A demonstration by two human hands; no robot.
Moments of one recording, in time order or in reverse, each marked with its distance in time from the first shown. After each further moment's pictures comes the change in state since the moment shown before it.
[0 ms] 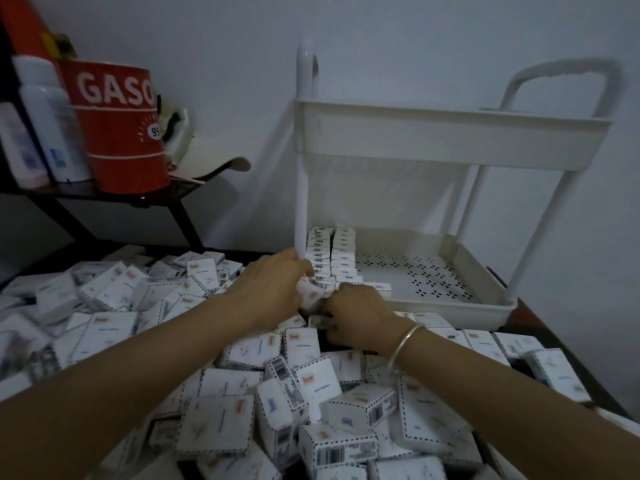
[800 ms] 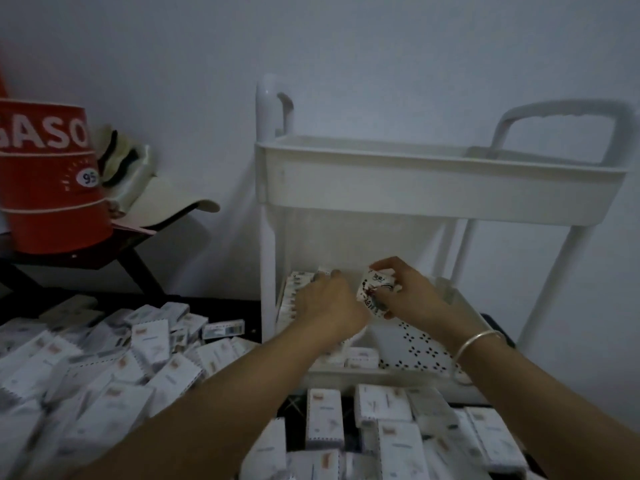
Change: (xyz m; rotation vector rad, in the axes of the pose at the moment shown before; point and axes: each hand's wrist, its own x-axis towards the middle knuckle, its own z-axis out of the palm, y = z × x) left_hand 0.130 0.072 0.026 -0.152 -0.045 -0.348; right_hand 0.038 0.152 -0.004 0.956 0.334 0.466
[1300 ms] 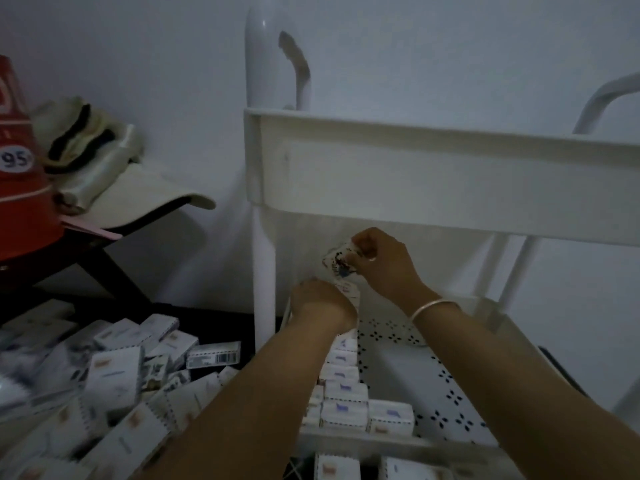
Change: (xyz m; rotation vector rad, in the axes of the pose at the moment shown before) left_hand 0.099 -0.034 0.027 0.211 -0.308 -0.148; right_hand 0.115 -0.015 0.058 -0.010 0.089 -0.168
